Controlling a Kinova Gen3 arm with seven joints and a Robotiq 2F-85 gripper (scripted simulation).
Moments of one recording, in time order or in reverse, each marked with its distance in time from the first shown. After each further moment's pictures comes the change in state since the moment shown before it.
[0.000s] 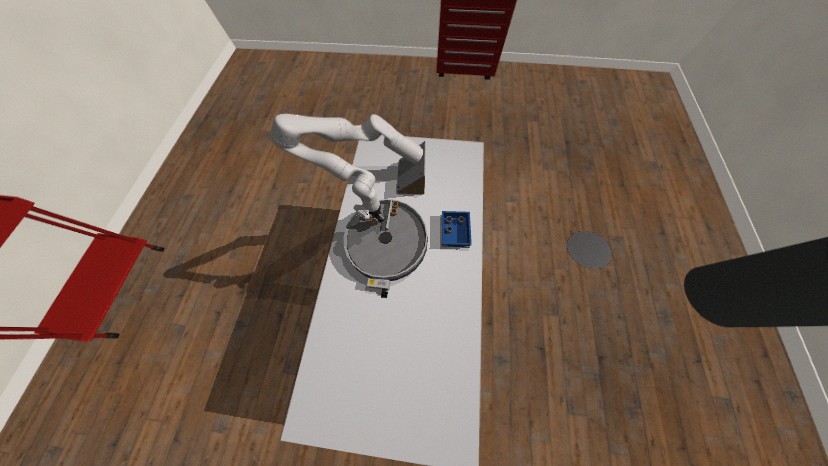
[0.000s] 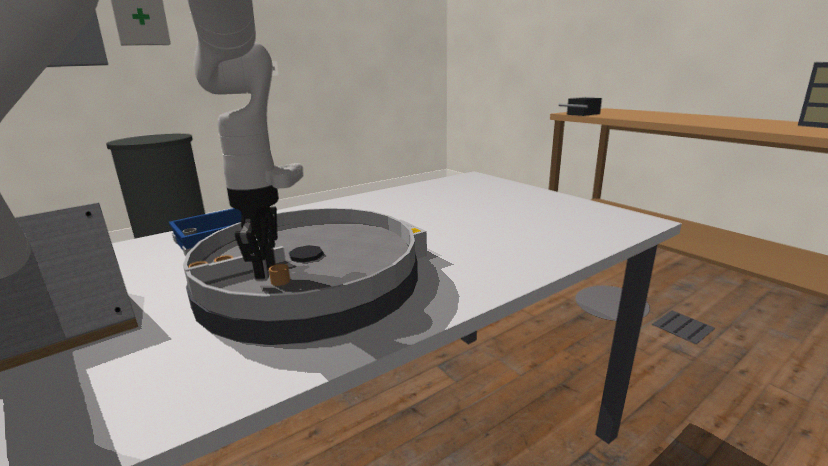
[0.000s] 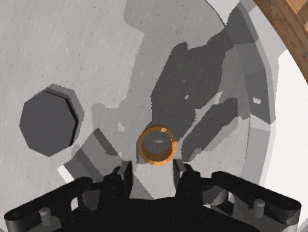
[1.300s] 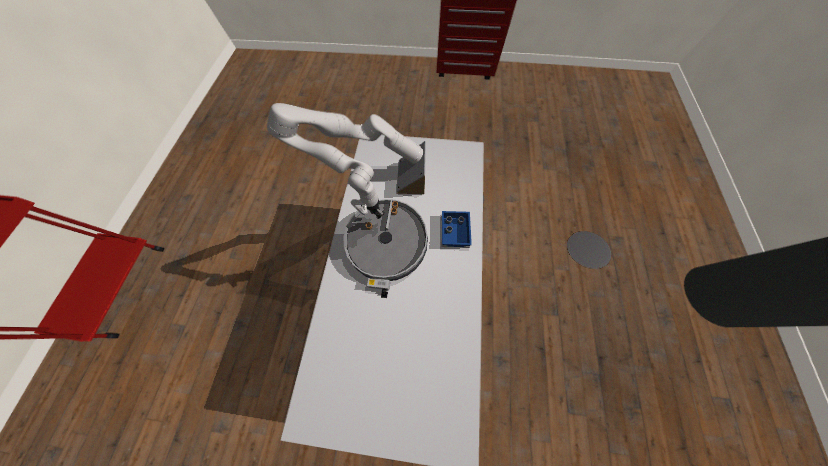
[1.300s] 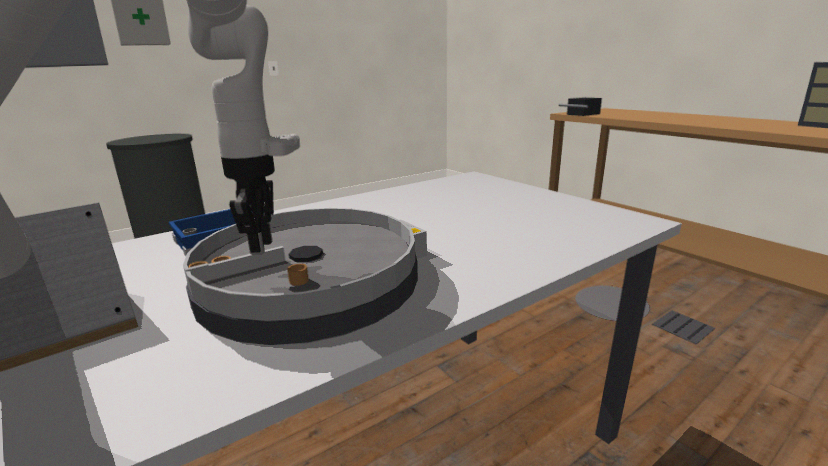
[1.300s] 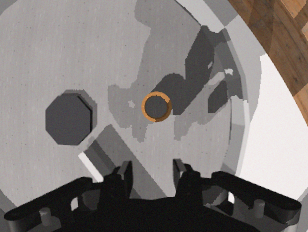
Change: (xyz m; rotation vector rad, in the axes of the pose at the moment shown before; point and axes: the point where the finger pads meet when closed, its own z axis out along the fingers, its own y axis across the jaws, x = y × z) arm 0.000 0.000 -0.047 0.000 0.000 0.000
